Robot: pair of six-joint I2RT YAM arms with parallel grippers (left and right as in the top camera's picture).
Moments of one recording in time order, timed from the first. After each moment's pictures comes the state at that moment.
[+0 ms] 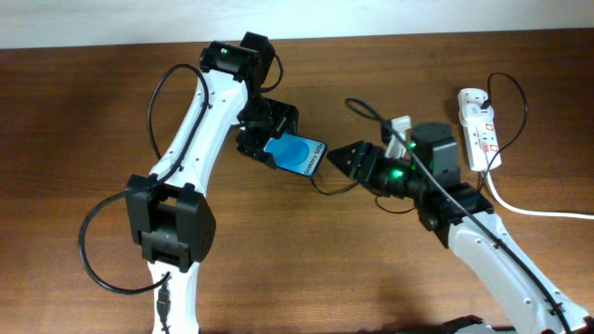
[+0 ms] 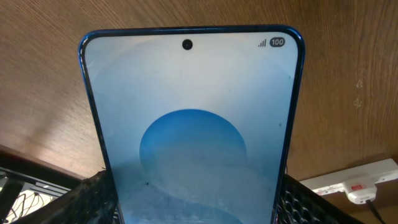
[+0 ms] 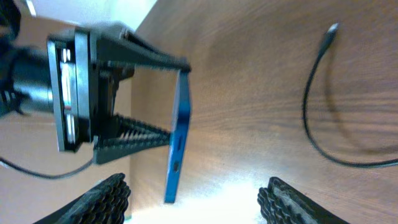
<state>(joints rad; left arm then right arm) -0.34 2.21 2.16 -1.51 0.38 -1.33 0.26 1.31 0.80 -0.10 -0.64 0.87</state>
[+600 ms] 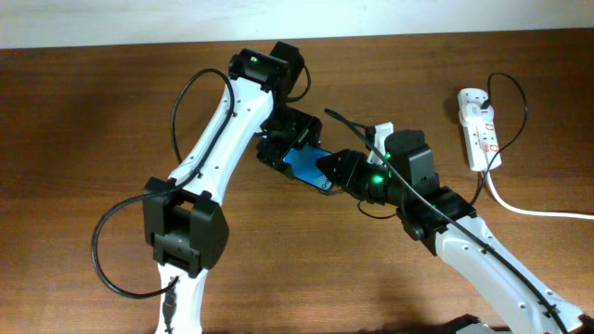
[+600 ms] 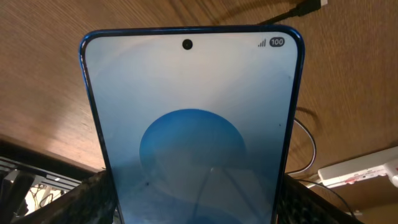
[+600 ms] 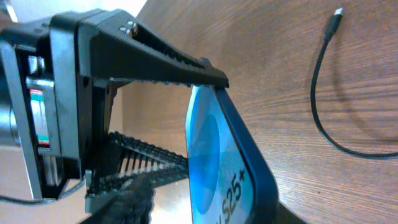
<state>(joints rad) -0.45 2.21 2.16 -1.52 0.39 -1.33 0.38 1.31 0.80 -0.08 -0.49 0.97</state>
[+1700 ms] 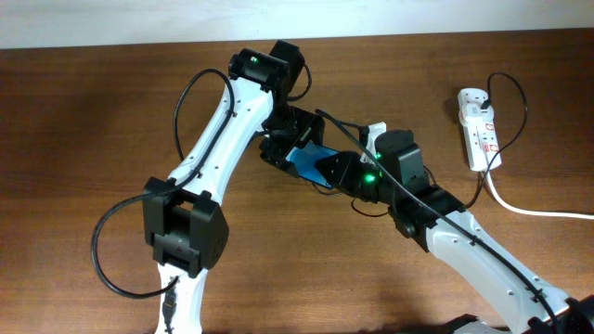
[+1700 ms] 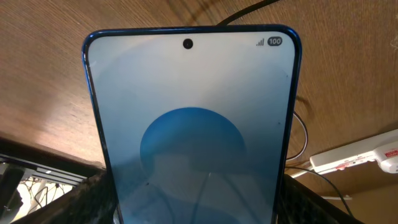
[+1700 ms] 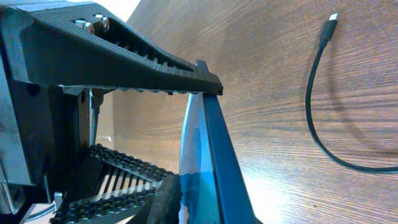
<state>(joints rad) -0.45 2.21 2.16 -1.50 0.44 -1.33 0.41 1.37 0.80 -0.03 -0.44 0.97</state>
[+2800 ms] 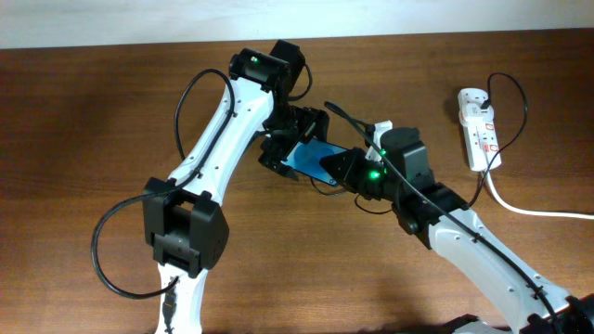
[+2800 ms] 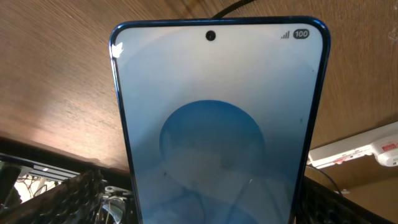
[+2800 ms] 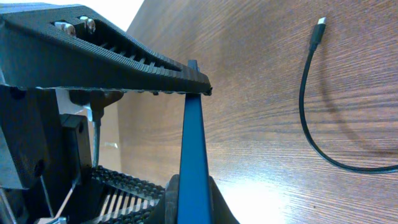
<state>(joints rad) -0.45 2.21 2.16 -1.50 0.46 -1.33 0.36 1.38 0.80 -0.02 -0.47 1.00</state>
